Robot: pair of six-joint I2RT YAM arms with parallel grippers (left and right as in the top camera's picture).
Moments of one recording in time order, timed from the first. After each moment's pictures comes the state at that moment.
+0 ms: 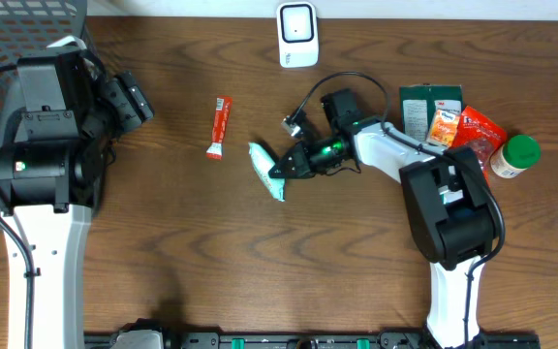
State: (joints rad) left arm 0.05 1.29 1.50 -0.95 -0.06 -0.38; right arm 0.39 2.16 1.34 -0.42 -1.07 0.19
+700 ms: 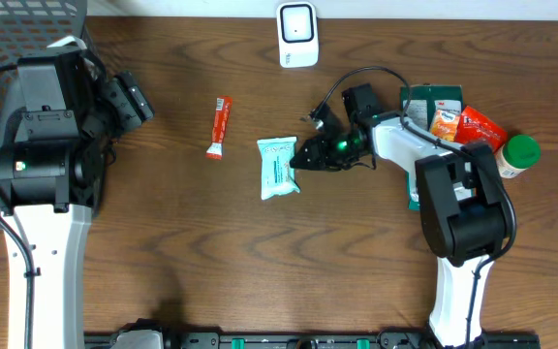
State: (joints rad) left arm 0.05 1.29 1.50 -0.95 -0.06 -0.38; right arm 0.30 2.15 1.35 -0.48 -0.80 0.19
